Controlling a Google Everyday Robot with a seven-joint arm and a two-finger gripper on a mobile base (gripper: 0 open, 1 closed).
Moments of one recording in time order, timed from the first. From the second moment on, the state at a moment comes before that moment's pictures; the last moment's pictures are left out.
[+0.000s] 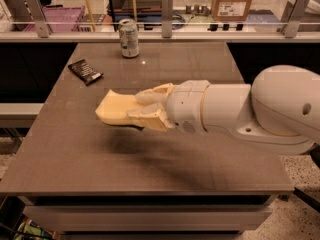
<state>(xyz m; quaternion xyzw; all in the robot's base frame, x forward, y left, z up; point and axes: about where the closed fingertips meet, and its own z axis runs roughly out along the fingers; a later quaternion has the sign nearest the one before) 0.461 0.035 0.914 -0.49 0.66 0.24 0.52</state>
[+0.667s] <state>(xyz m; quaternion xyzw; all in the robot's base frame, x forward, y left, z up) 0.524 0.020 0.948 -0.51 0.68 0.19 0.49</state>
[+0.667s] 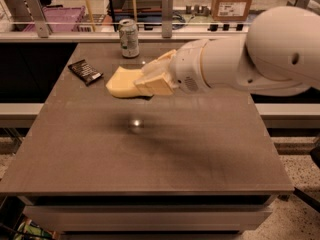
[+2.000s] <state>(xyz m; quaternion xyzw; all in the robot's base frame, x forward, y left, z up) 0.555 -0.001 0.956 -0.50 0.67 0.17 0.51</state>
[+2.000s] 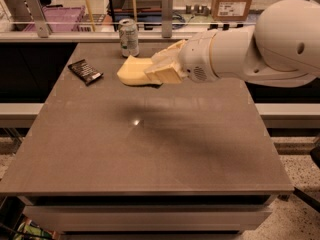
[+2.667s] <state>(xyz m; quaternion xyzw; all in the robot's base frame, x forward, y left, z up) 0.590 -0.024 0.964 -0.48 0.68 0.18 0.52</state>
